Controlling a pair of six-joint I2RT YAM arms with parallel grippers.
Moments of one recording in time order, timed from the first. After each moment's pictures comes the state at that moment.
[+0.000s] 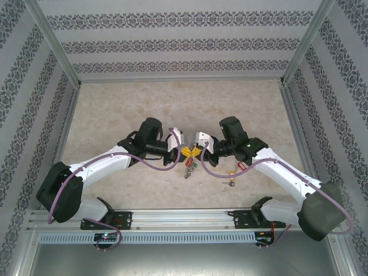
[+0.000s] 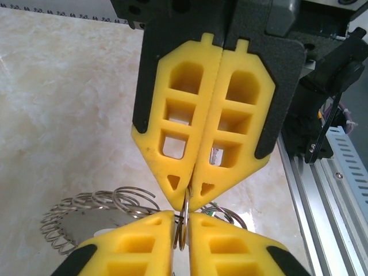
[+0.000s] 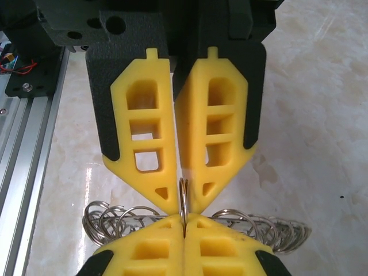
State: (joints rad) left arm -0.63 1.39 0.84 -0.05 0.78 0.36; right arm 0.55 1.19 0.82 -0.42 -0.72 -0.59
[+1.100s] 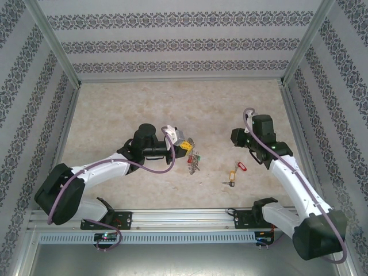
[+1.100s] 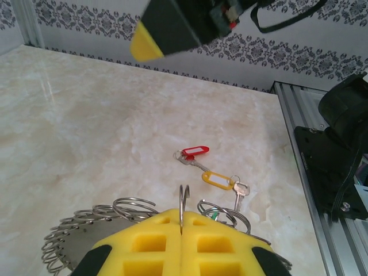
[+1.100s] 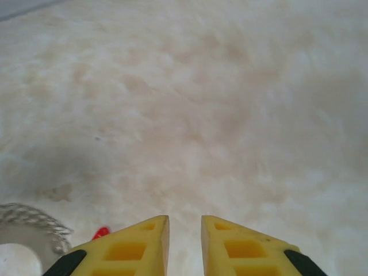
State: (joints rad) left arm -0.63 1.36 0.68 0.38 0.69 0.11; right arm 0.18 1.03 0.78 -0.54 -0.16 0.39
